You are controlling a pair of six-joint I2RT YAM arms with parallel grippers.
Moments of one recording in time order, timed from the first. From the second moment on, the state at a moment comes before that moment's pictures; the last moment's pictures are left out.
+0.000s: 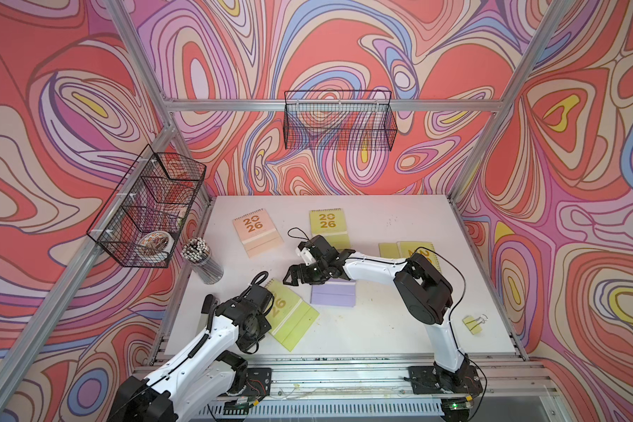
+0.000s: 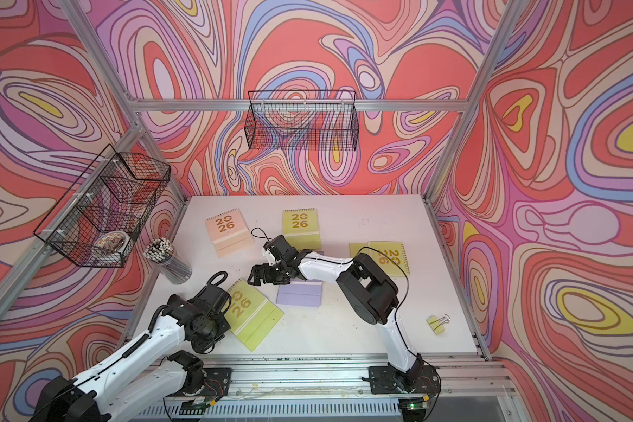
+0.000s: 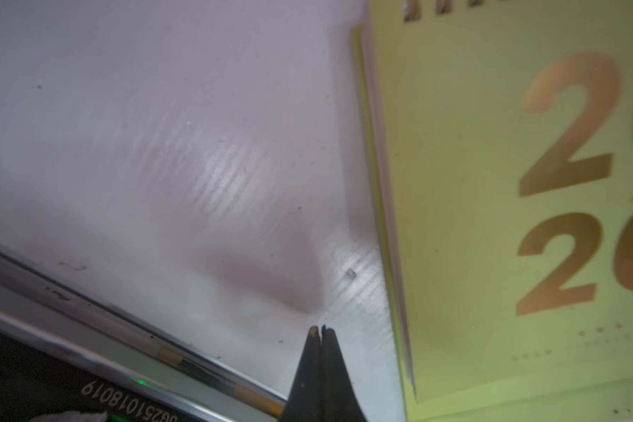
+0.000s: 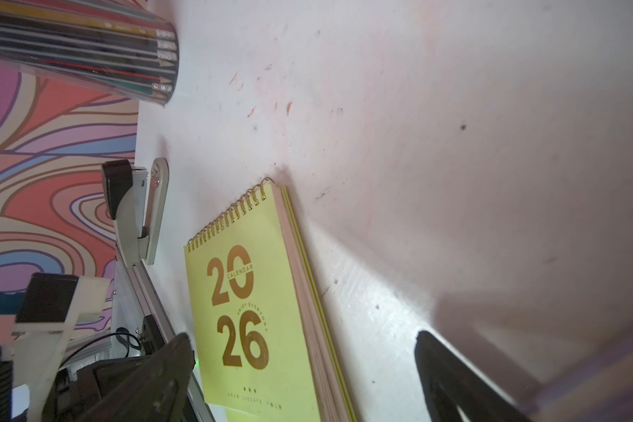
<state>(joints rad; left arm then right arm) -0.42 0.92 0.44 -0.98 -0.08 -1.15 0.84 2.15 1.52 -0.25 -0.46 0.63</state>
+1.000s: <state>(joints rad) -0.35 0.99 0.41 -0.76 -0.04 -1.11 0.88 2.28 1.68 -0.31 -0.58 0.67</state>
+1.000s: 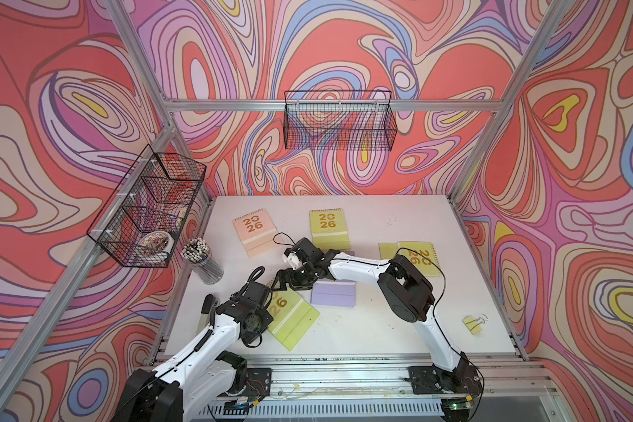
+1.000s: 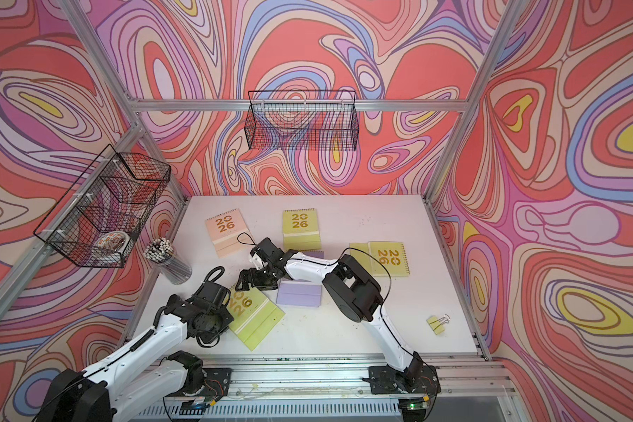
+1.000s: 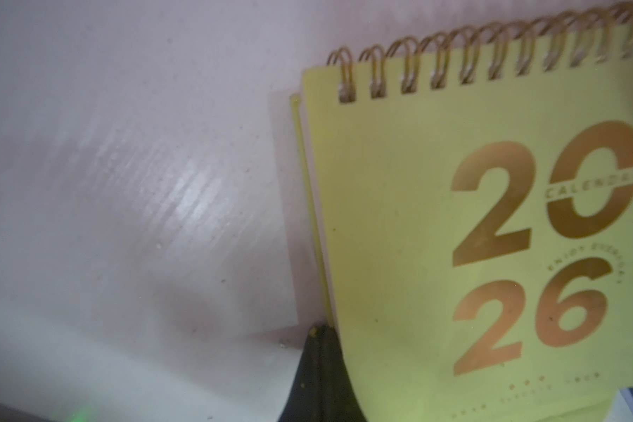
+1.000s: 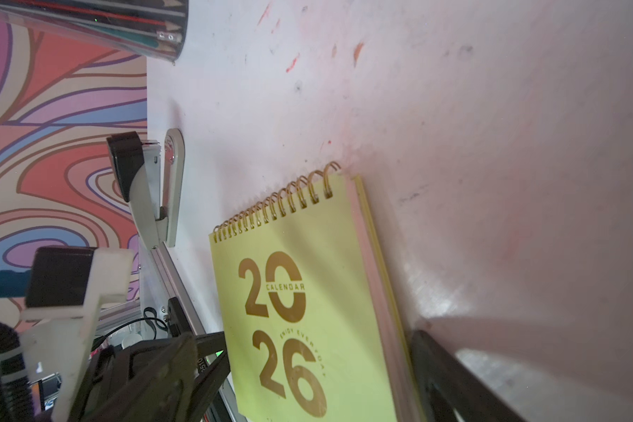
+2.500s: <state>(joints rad) -0.24 0.88 0.62 -0.92 -0.02 -0.98 0.88 2.04 1.37 -0.02 -0.54 0.81</state>
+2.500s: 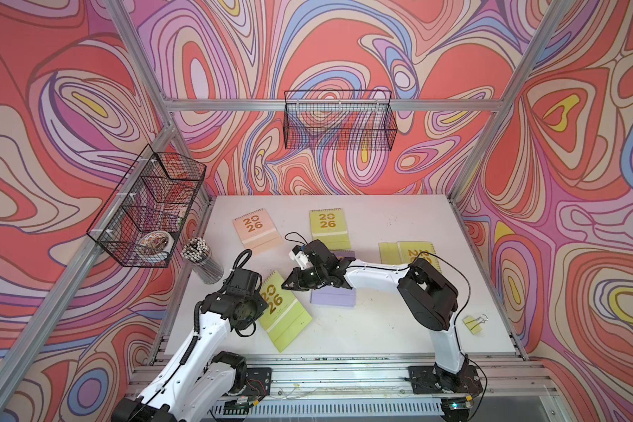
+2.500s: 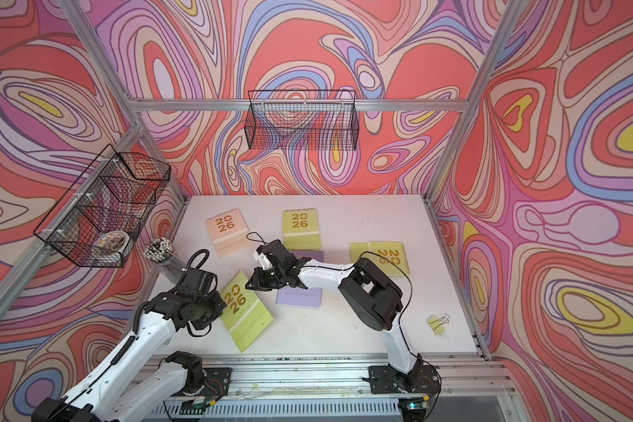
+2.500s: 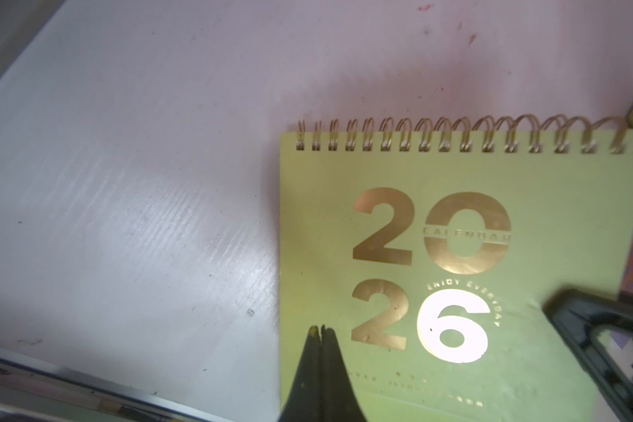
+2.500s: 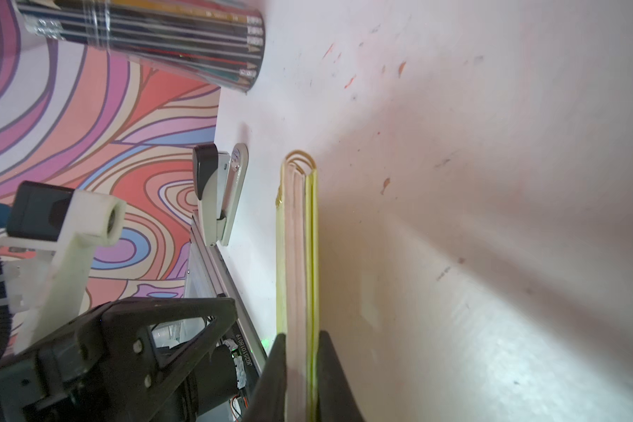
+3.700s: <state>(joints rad) -0.33 1.31 0.78 -0.47 0.26 -0.96 0.53 1.57 0.71 0.43 -0.34 1.10</state>
